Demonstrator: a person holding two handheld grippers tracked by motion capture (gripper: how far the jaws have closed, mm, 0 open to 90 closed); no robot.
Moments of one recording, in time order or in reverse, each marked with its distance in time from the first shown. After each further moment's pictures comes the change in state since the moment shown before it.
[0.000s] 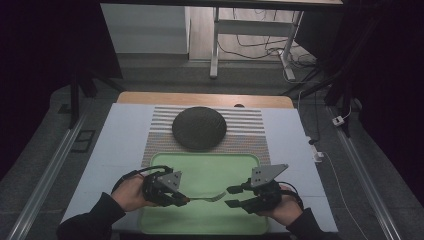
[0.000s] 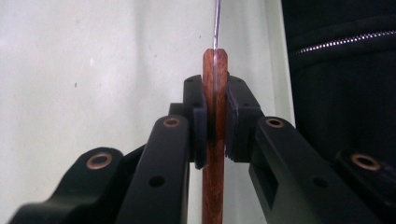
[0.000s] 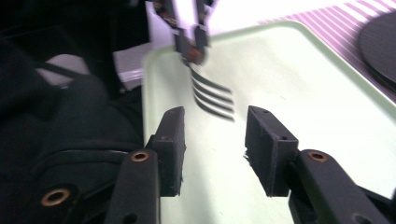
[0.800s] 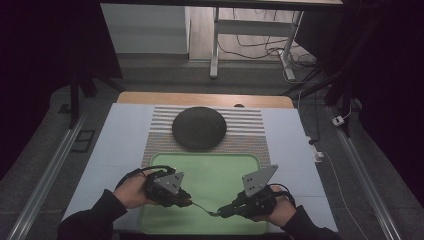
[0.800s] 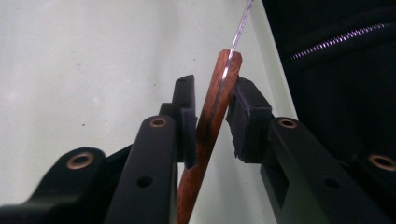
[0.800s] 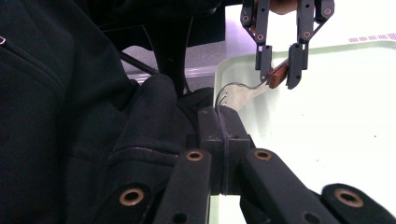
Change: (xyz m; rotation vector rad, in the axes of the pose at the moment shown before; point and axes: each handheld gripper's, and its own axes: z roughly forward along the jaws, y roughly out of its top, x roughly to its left) left arm 0.002 0.006 0.003 -0.060 -0.030 0.211; right arm 0.014 0.014 0.012 0.000 0.338 -0.112
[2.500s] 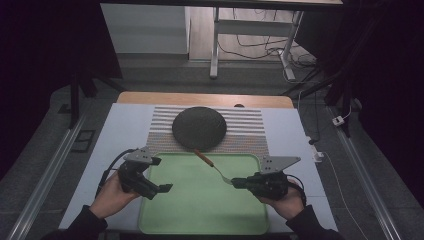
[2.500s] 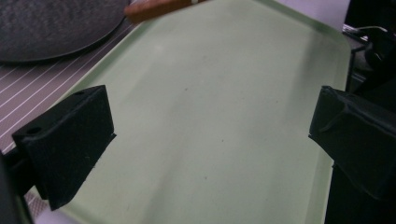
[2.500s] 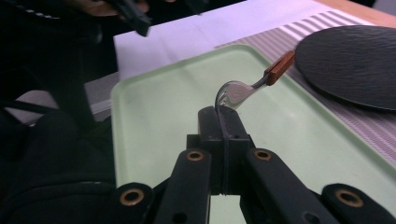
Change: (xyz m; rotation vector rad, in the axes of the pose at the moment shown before) left arm -0.001 -0.041 -0.049 -0.247 0.305 -0.580; right arm -0.016 -0.010 -0.035 -0.105 -0.393 0.149
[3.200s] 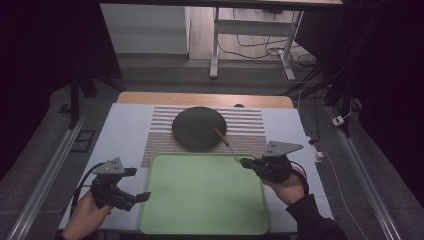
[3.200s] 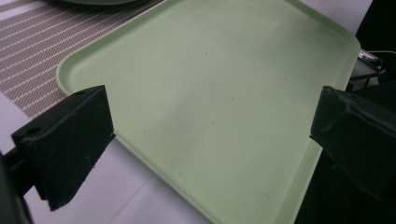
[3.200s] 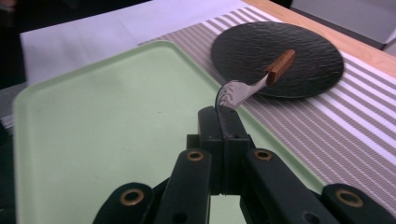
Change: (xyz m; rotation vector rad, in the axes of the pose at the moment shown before) left arm -0.010 -0.050 -0.042 -0.053 0.095 -0.158; right arm -0.035 0.008 -0.006 0.018 -0.248 0.017
